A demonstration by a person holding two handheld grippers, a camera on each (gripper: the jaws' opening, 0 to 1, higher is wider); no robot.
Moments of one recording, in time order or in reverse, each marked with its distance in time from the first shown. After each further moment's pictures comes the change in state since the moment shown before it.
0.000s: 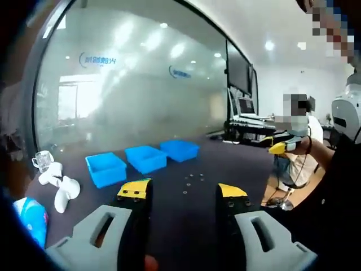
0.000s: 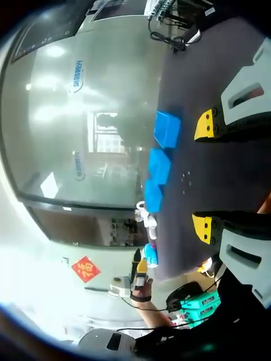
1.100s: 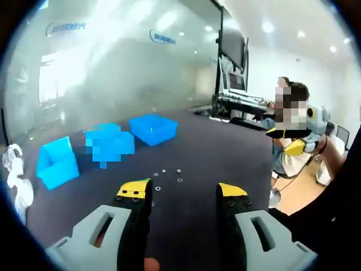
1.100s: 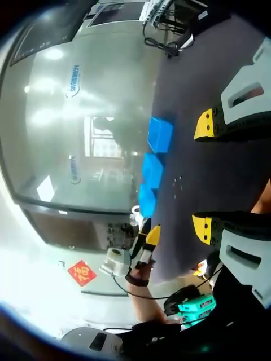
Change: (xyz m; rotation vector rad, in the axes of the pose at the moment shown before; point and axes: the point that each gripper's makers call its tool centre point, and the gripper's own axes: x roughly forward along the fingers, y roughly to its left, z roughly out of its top) left arm 0.149 -0.062 -0.036 -0.016 0.240 -0.125; right arm -0.011 -0.008 -0.019 0.007 0.024 -0.041
